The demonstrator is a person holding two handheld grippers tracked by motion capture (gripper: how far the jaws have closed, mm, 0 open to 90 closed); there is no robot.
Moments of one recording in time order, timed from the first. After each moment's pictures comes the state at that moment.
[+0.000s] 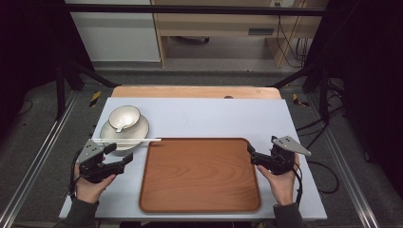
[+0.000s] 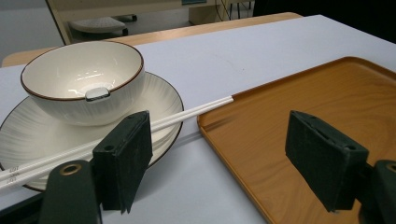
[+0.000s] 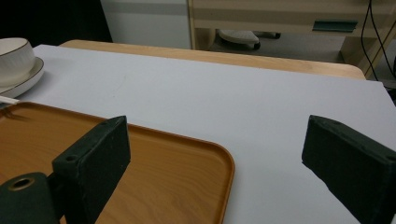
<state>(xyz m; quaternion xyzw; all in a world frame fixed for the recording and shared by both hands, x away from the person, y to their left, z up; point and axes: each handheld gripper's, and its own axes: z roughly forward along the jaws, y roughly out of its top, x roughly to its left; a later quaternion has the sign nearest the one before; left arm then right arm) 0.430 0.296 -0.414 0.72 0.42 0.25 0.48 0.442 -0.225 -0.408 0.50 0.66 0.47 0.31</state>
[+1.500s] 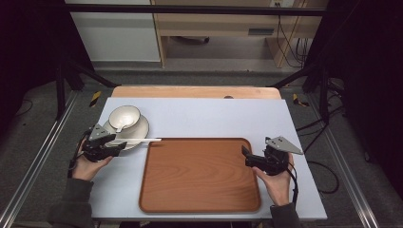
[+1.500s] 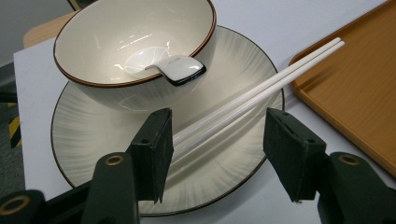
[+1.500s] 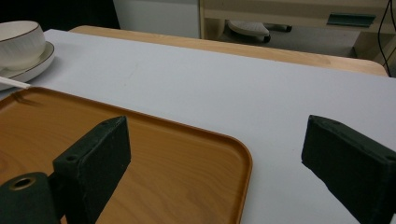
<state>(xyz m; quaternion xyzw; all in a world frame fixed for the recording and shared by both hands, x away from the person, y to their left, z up) 0.509 0.327 -0.438 0.81 0.41 0.25 0.35 0.444 -0.211 -0.412 0.49 0.68 0.46 0.29</state>
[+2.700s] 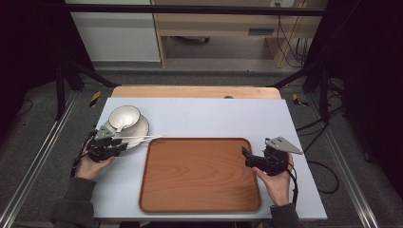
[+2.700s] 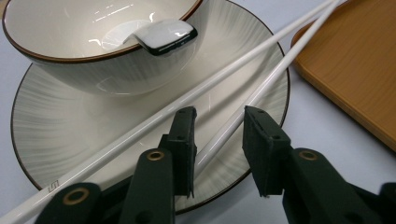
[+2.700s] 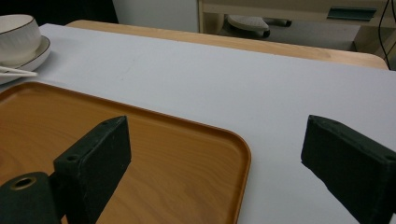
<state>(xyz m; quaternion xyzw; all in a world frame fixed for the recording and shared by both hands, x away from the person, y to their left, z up) 0.516 0.323 -0.451 0.82 0.41 0.22 0.34 0.445 -0.213 -0.415 0.49 0.68 0.45 0.29</state>
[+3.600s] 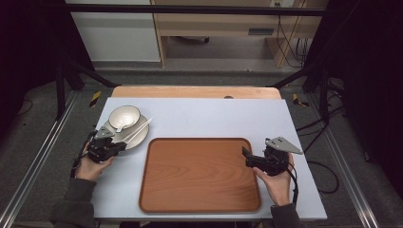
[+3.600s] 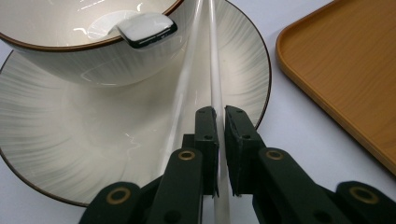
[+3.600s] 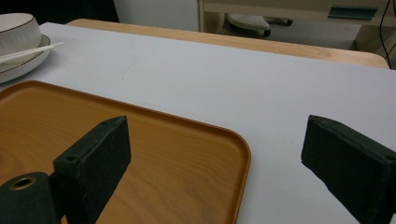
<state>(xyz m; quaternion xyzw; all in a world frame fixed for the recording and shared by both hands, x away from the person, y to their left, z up) 0.512 0.319 -0.447 0.82 0.42 0.20 0.34 0.445 -0.213 -0.416 0.49 0.69 0.45 0.29</state>
